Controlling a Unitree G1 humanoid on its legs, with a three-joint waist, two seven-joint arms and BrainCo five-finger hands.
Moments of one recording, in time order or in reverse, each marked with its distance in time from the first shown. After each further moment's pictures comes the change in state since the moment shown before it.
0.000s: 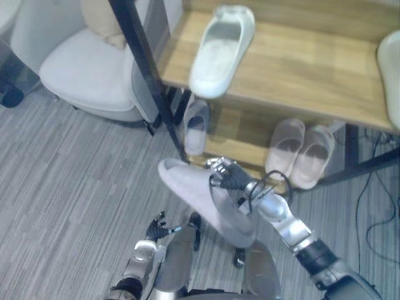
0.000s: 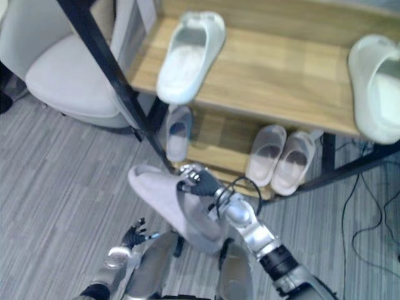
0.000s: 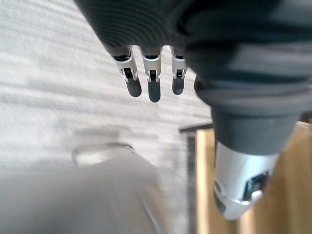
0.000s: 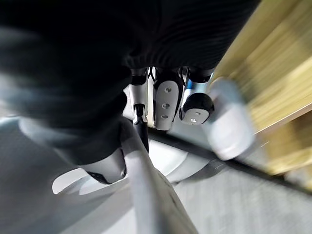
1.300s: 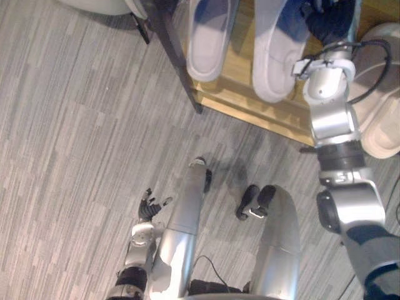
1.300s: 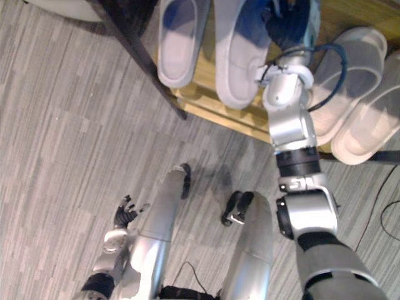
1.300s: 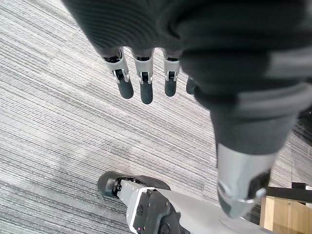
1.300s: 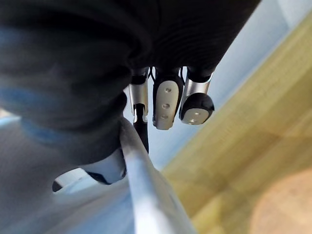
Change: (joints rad) left arm 0.009 -0.107 0.127 -0.284 -0.071 0.038 0.138; right arm -0.758 -0.004 -0.379 0.345 -0.235 0.321 -0.447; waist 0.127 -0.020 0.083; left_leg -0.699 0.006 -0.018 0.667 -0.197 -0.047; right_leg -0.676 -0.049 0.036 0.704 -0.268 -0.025
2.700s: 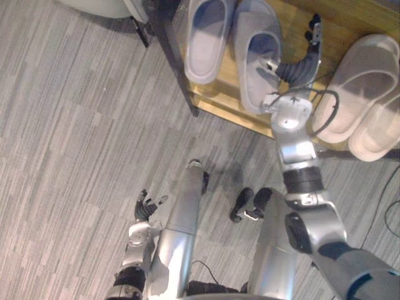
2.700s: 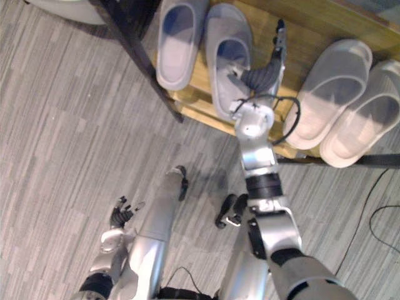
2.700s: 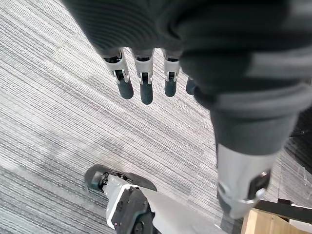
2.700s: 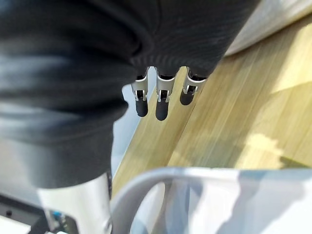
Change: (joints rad) left arm -0.004 0.009 0.040 0.022 -0.086 0.016 0.021; right arm 0.303 0.328 -0.118 -0.240 0.126 0.015 -0.119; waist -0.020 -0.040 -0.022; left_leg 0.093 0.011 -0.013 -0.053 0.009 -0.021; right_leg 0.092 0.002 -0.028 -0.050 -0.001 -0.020
